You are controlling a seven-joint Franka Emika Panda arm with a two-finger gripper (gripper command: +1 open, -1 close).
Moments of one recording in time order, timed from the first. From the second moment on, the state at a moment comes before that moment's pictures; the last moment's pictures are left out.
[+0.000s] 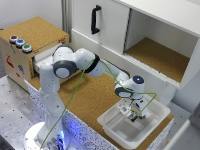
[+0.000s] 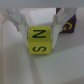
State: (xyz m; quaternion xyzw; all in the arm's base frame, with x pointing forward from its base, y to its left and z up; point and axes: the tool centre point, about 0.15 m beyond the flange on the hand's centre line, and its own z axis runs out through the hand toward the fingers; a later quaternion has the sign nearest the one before) arm 0.382 -0.380 0.212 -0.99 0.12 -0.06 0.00
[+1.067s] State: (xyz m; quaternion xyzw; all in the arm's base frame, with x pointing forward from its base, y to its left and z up) arm 0.416 -0.225 0.387 -0.97 -0.12 -0.15 0.13
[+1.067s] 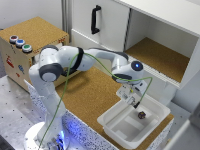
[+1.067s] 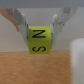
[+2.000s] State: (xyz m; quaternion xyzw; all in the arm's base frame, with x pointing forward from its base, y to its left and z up) arm 0.389 0.067 0.426 -0.82 -0.54 -0.05 0.18
